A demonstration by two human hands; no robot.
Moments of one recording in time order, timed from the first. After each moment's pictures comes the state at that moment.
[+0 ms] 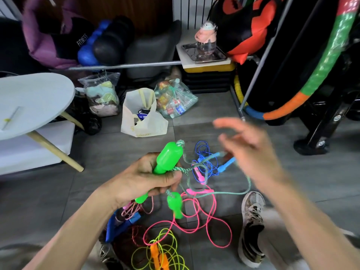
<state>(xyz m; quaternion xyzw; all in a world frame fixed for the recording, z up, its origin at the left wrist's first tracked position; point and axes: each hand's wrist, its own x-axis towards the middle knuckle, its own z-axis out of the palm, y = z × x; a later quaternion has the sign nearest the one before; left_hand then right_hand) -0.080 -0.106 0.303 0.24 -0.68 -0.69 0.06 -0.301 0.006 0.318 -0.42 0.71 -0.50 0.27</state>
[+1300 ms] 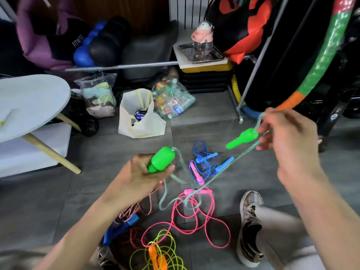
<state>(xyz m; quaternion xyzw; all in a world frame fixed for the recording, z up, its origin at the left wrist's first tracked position) -0.089 -0.102 0.294 0.42 -0.76 -0.47 0.12 -0.336 0.016 0.339 -0.19 0.75 -0.62 0.15</state>
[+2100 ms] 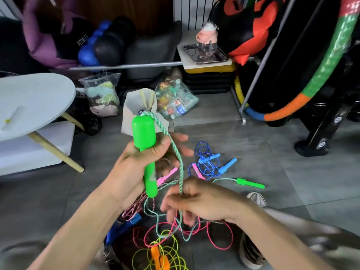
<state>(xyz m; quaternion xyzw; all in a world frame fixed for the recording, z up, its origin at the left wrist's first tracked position) -0.087 -0.101 0.327 0.26 -0.54 -0.75 0.27 -0.222 -0.005 0.283 -0.52 0.57 -0.29 0.56</state>
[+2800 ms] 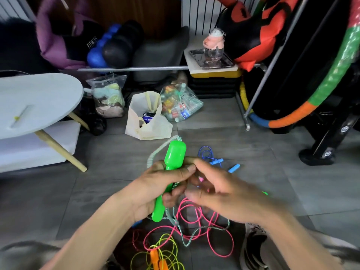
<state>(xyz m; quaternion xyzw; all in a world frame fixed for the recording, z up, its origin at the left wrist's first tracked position) -0.094 -0.090 0.308 0.33 -0.50 -0.80 0.09 -0.251 0.008 0.317 -0.60 0.59 -0.32 0.43</state>
